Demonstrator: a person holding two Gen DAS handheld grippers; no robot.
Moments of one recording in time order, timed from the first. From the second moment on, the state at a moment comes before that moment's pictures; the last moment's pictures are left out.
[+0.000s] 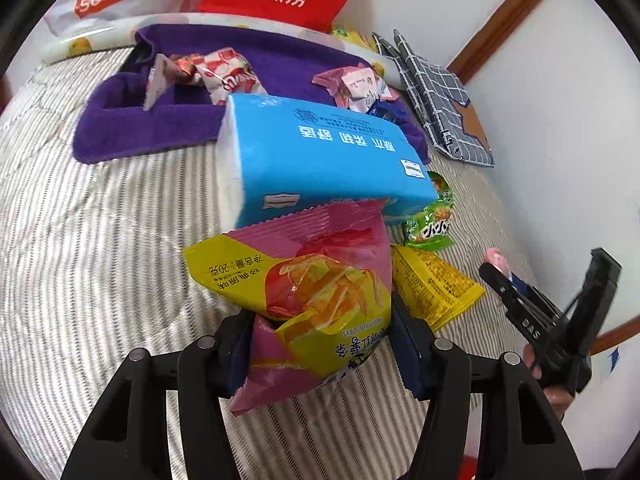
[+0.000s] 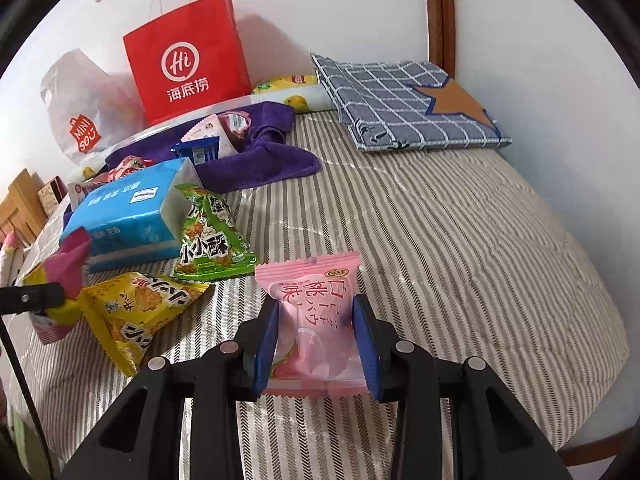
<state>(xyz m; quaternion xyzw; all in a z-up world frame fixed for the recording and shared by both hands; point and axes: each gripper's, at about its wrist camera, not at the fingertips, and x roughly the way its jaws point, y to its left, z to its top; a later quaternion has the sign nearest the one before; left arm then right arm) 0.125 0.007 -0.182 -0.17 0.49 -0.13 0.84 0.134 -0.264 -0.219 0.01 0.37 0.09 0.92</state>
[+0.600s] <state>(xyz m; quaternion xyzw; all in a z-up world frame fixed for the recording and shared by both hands) 0.107 0.035 -0.177 -0.18 0.47 -0.12 0.85 0.140 -0.251 -0.236 -0.02 0.38 0.06 0.92</state>
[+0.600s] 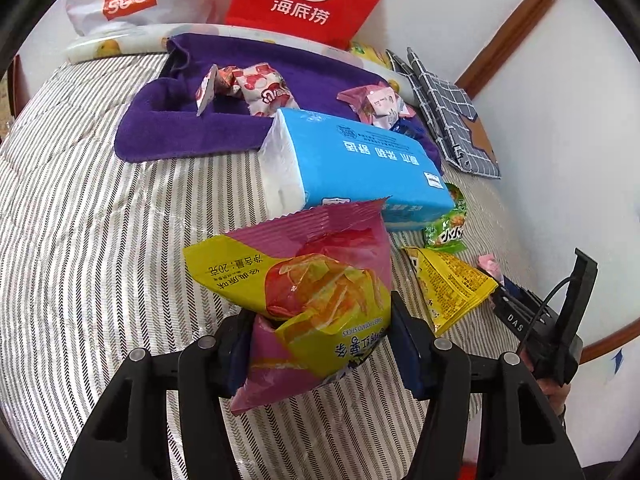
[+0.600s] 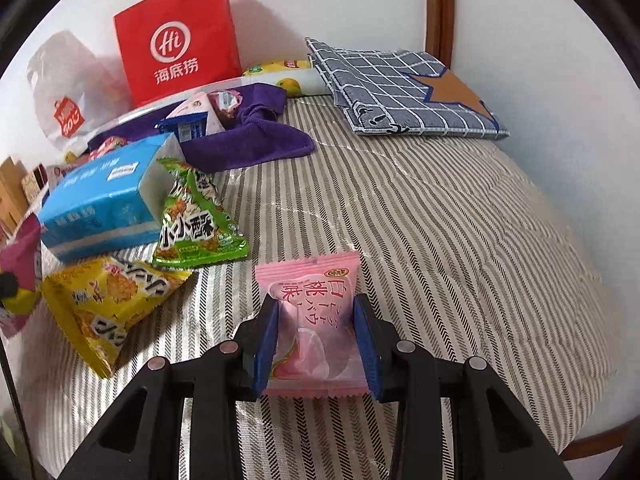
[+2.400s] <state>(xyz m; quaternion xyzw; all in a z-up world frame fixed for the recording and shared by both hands) 0.188 0.067 -0.086 -0.17 0.38 -0.12 0.90 0.216 -0.137 -0.093 -0.02 0.28 0.18 0.94</state>
